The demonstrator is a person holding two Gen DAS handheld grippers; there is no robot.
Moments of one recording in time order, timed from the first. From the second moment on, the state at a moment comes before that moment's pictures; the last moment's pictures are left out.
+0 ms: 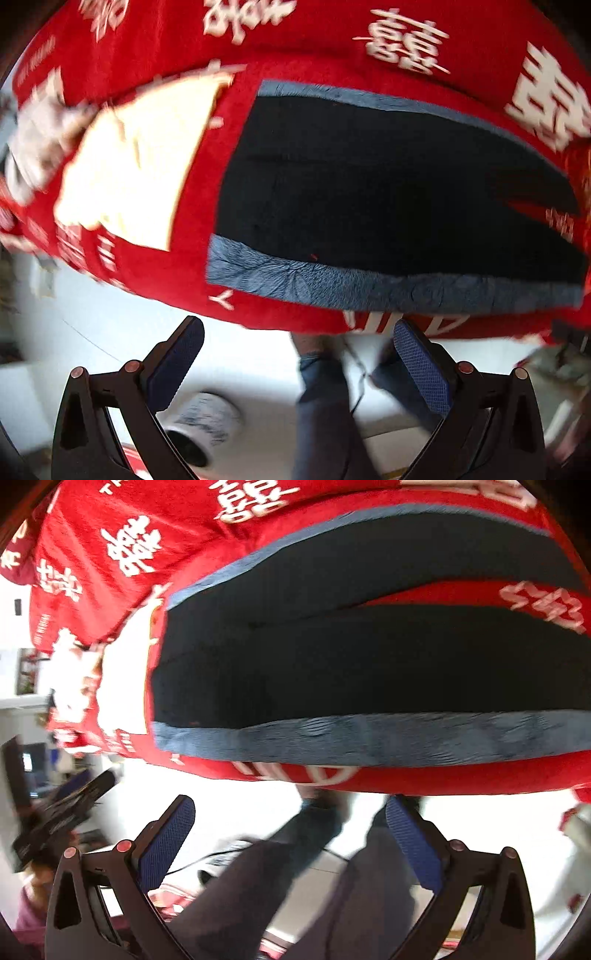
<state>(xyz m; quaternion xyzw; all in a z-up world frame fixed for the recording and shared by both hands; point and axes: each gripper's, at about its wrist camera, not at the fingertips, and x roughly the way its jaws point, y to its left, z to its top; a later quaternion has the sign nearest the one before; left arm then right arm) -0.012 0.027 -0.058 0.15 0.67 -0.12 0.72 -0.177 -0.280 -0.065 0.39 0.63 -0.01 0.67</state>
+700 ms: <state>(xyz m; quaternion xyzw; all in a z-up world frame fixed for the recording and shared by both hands) 0.017 0.133 -0.207 -0.12 0.70 -0.15 0.69 -0.119 -0.134 -0.241 0.55 0.54 0.08 0.63</state>
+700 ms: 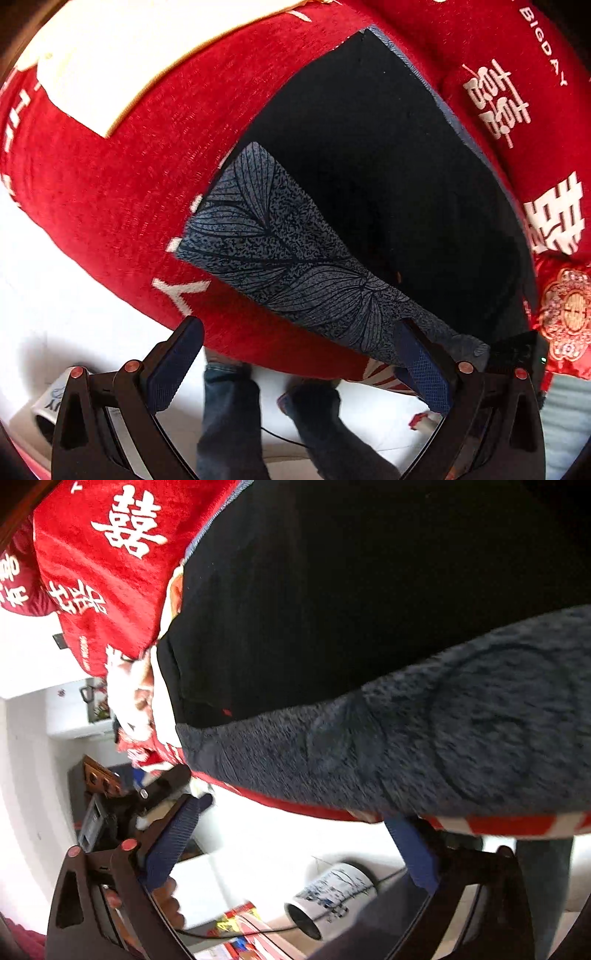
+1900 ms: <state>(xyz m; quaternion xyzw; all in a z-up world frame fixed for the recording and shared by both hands) 0.049 0.088 -0.219 -0.14 0.71 -0.22 0.65 -0.245 -0.262 -0.250 0.66 0.40 -0.03 0.63</state>
